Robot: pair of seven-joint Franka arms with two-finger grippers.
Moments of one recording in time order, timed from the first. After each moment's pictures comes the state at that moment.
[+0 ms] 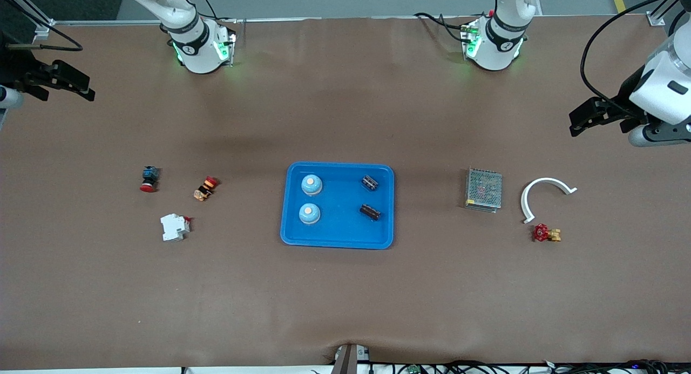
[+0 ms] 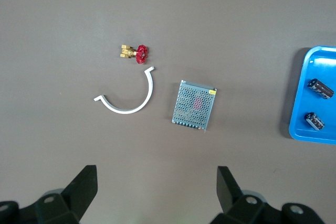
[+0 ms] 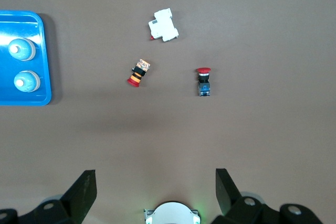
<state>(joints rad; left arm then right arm) -0.05 0.03 -0.08 -1.52 0.04 1.53 -0.17 -0.09 -0.15 0.05 -1.69 0.03 1.44 0.00</state>
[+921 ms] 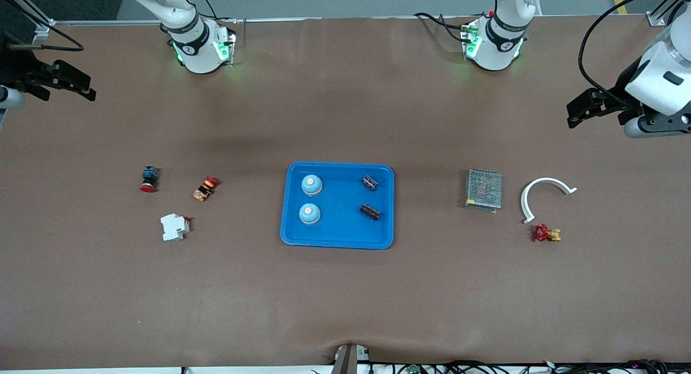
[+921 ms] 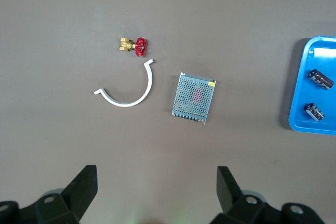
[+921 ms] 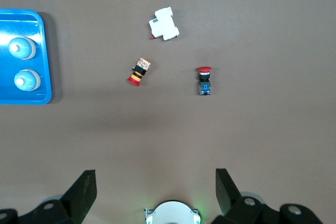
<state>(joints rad) -0.05 0.01 -0.09 -1.53 0.04 1.50 -0.17 -0.09 -0.15 0.06 -1.69 0.03 1.44 0.00</state>
